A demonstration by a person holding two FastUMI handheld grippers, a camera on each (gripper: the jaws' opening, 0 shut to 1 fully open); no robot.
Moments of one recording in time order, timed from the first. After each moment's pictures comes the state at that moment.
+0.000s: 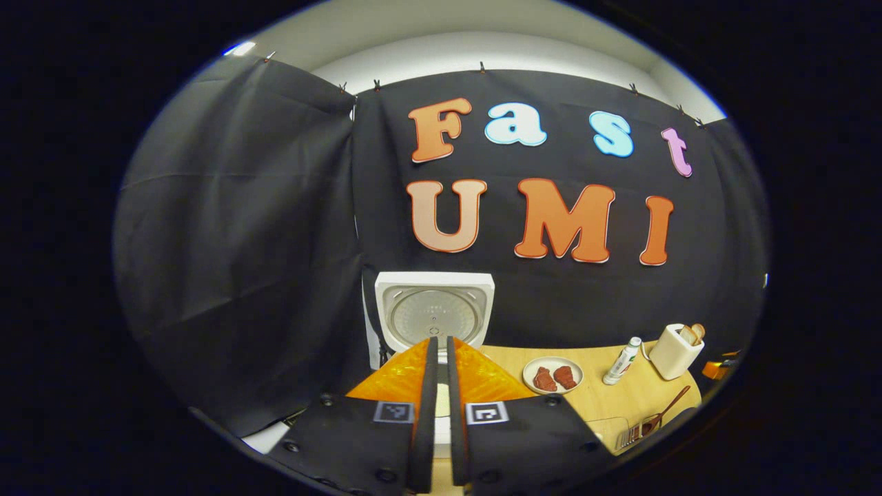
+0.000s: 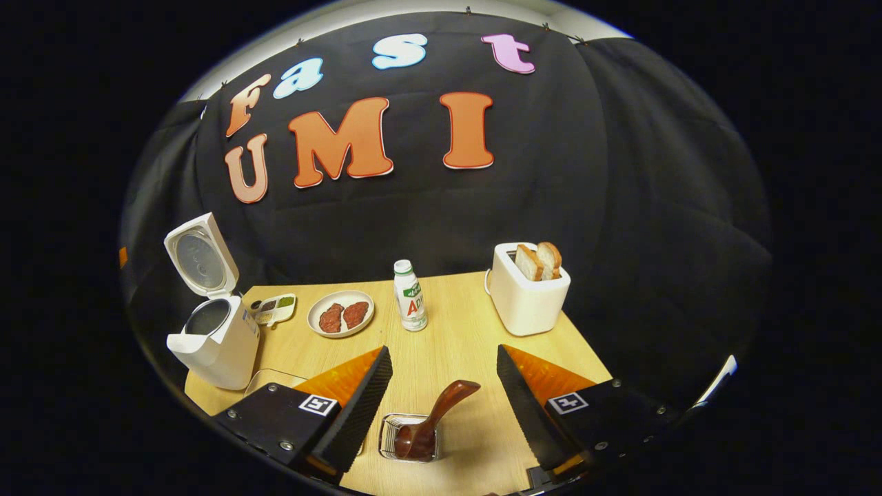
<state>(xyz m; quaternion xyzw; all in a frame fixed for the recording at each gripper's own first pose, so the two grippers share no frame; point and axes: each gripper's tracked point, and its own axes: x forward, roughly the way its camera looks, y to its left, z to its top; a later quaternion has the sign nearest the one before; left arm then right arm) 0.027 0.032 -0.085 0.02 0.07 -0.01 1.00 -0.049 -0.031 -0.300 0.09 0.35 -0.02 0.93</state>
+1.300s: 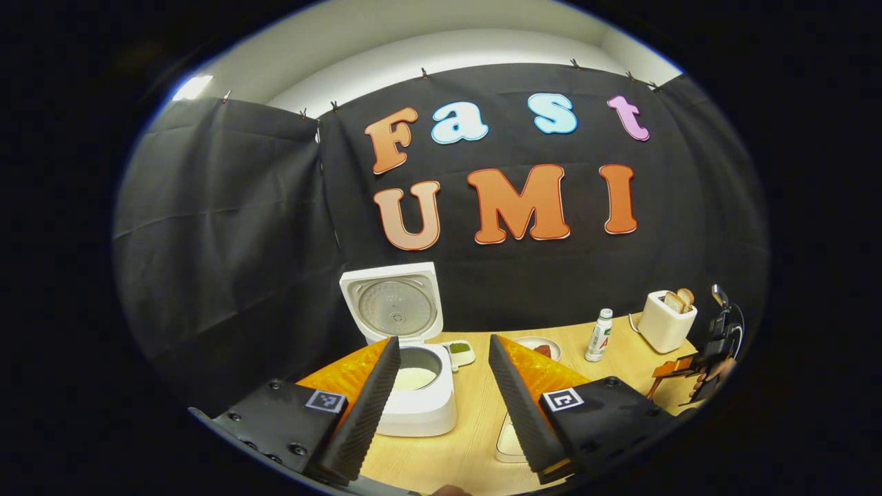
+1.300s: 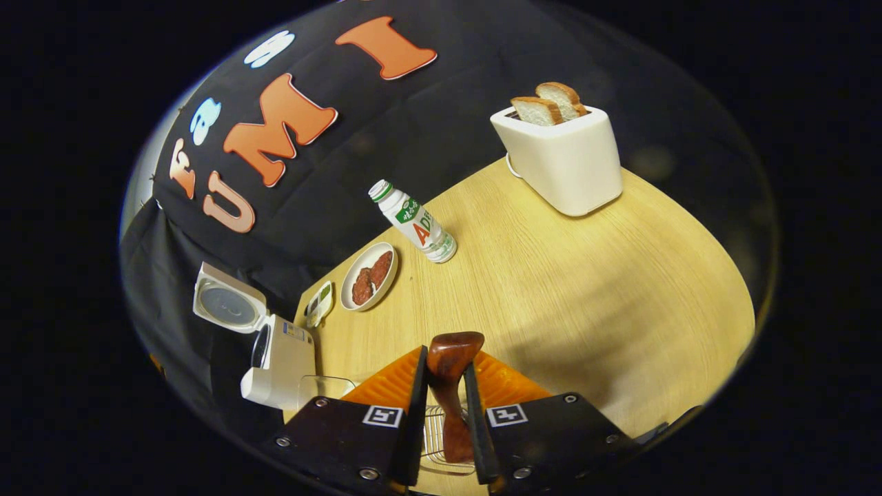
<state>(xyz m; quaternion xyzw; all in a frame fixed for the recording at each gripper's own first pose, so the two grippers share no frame) -0.044 -0.075 -0.115 0.10 0.09 -0.02 0.99 -0.043 0.003 -0.417 0.35 0.45 0.04 0.82</state>
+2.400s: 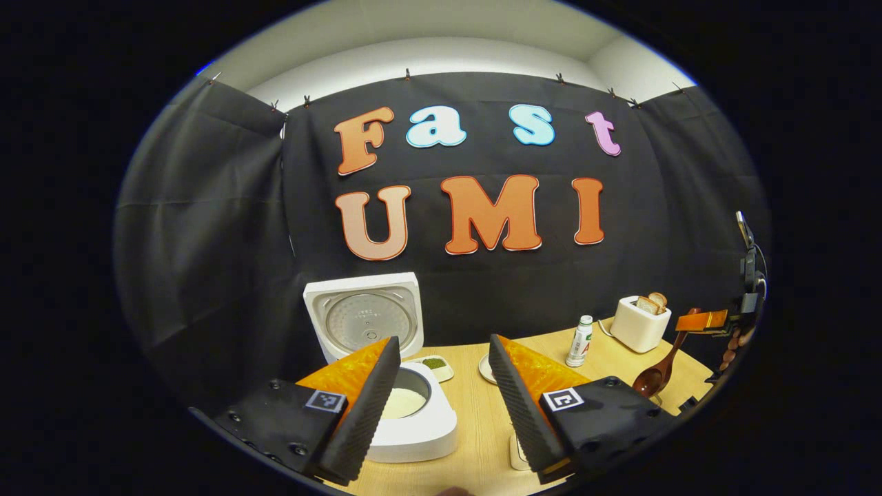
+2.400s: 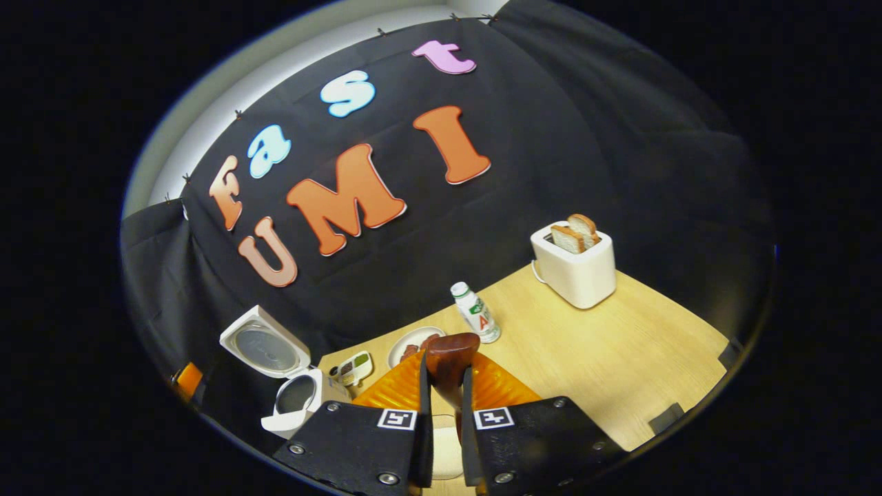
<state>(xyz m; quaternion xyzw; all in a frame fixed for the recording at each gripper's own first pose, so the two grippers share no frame) 0.017 -0.026 -0.119 0.07 0.07 -0.14 0.99 -0.040 0.063 -0.232 0.29 0.26 -0.01 0.92</state>
